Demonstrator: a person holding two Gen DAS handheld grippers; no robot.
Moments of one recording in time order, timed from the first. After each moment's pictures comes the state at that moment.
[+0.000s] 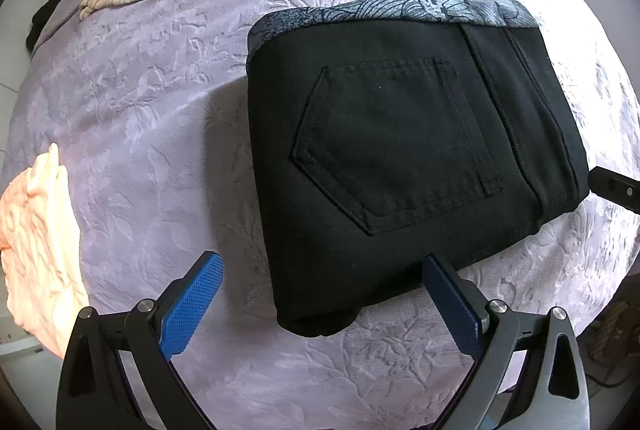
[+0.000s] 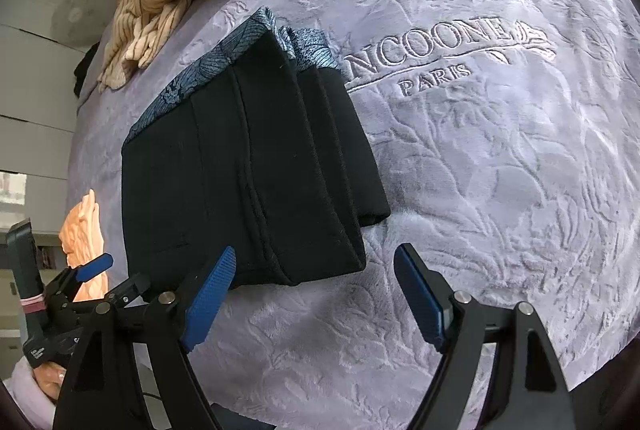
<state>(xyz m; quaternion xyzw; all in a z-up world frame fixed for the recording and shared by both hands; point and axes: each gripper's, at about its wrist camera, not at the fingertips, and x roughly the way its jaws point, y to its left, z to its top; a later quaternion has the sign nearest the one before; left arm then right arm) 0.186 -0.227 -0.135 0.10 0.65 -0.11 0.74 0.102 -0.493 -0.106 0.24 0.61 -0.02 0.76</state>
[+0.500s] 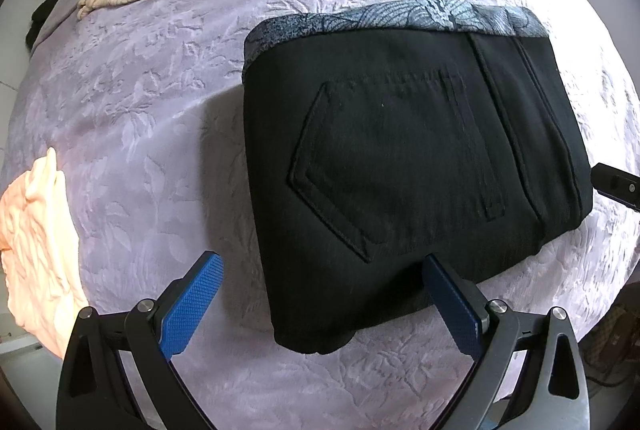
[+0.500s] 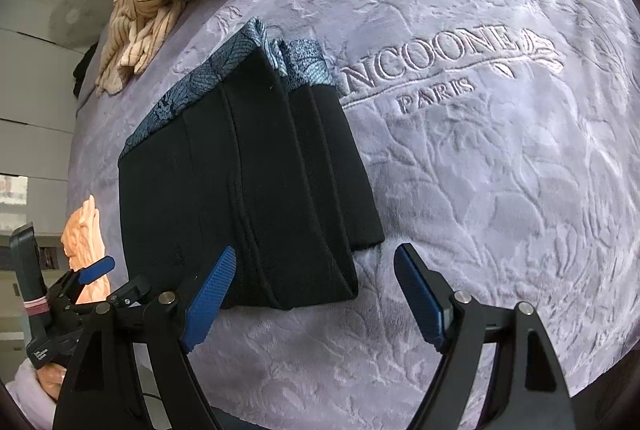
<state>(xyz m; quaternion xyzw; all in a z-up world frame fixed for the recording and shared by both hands) 0.201 -0.232 -0.138 0.10 0.66 -0.11 0.74 0.113 -0.501 -0.110 0.24 0.61 -0.02 0.75</state>
